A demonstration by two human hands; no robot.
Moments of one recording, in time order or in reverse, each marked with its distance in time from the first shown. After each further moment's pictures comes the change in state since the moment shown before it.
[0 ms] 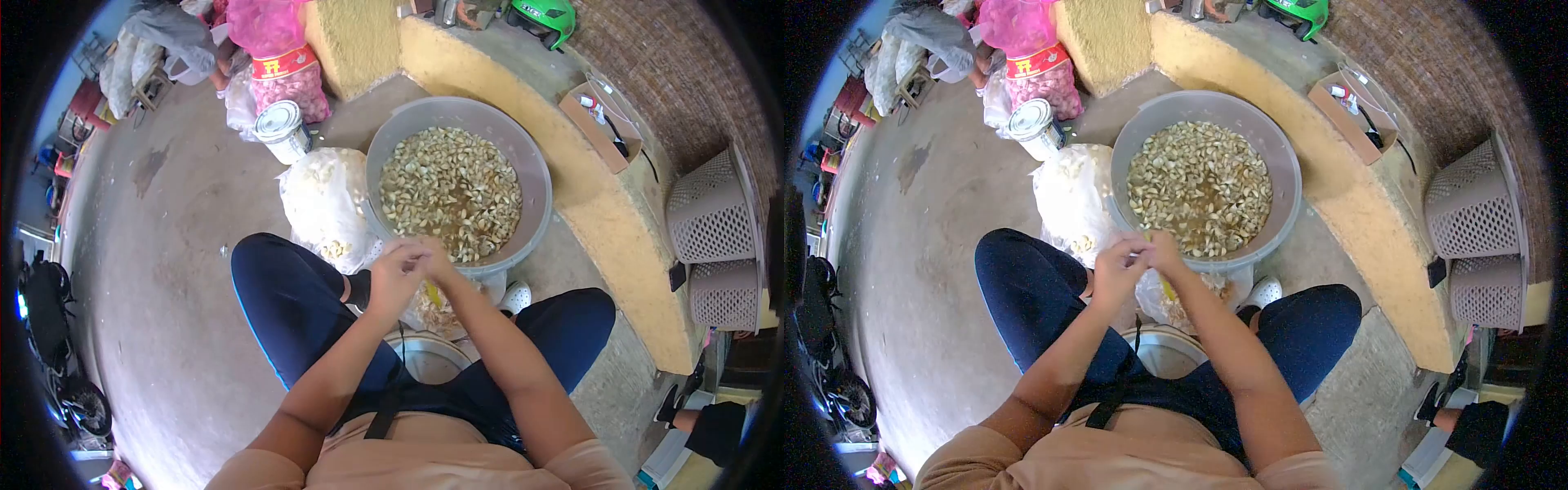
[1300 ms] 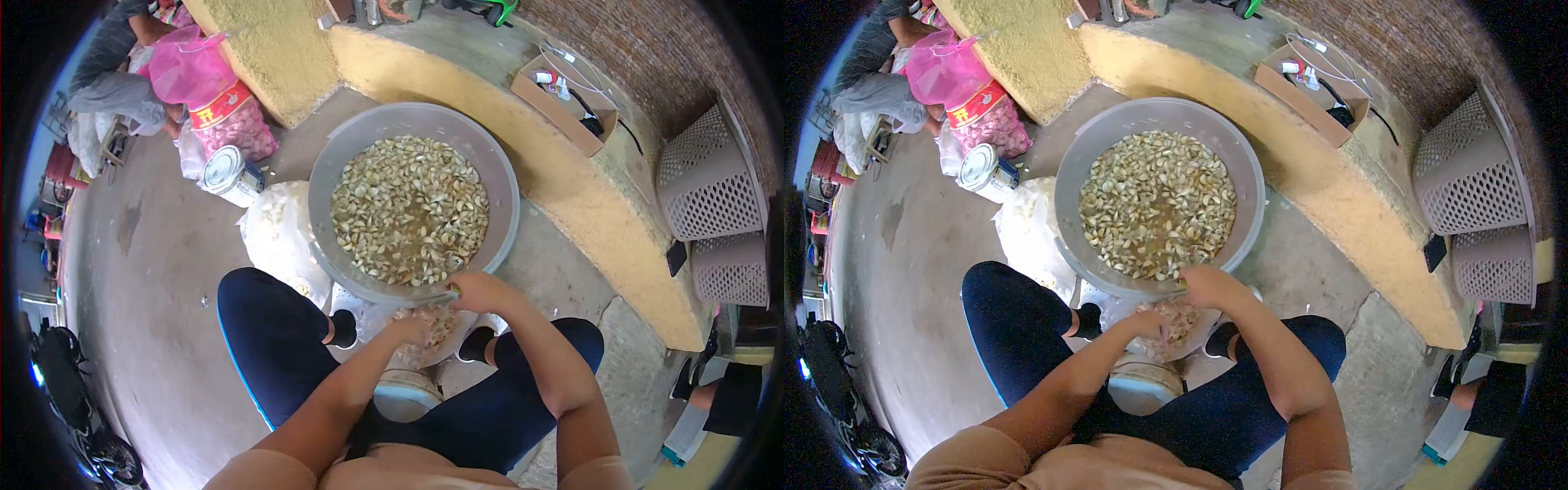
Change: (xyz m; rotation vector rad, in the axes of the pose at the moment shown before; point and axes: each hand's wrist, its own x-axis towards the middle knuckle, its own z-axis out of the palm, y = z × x) left_hand 0.016 -0.190 0.130 0.702 -1.390 -0.150; right_hand -0.052 -0.054 -0.179 -1.047 -0.327 0.300
